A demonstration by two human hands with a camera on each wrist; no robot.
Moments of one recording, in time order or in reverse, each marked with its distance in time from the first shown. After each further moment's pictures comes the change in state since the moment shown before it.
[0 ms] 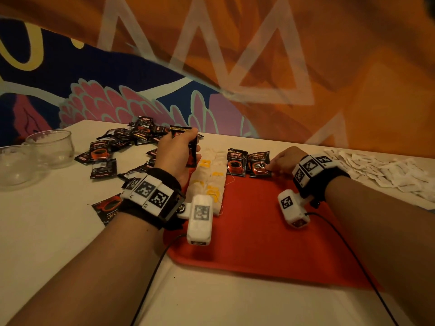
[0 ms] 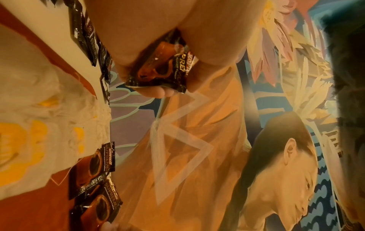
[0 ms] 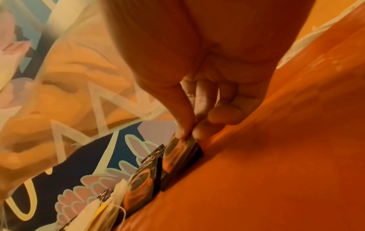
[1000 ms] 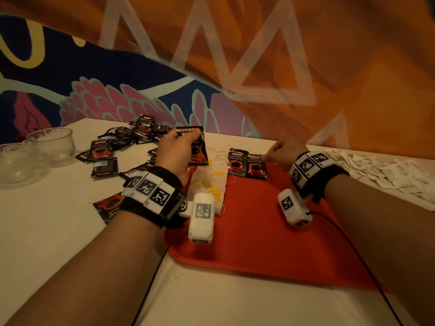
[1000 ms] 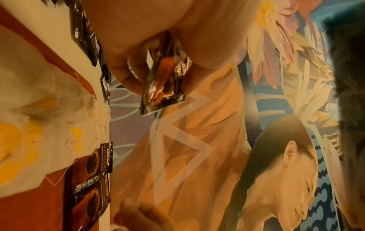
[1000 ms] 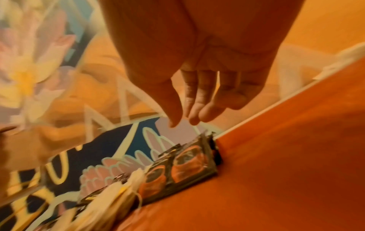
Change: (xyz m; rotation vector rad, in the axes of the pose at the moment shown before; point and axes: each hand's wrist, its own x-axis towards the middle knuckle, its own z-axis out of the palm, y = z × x) left_hand 0.000 0.000 -0.004 0.023 -0.028 0.031; right_hand -0.002 -0.014 -0.001 -0.050 0.089 -0.140
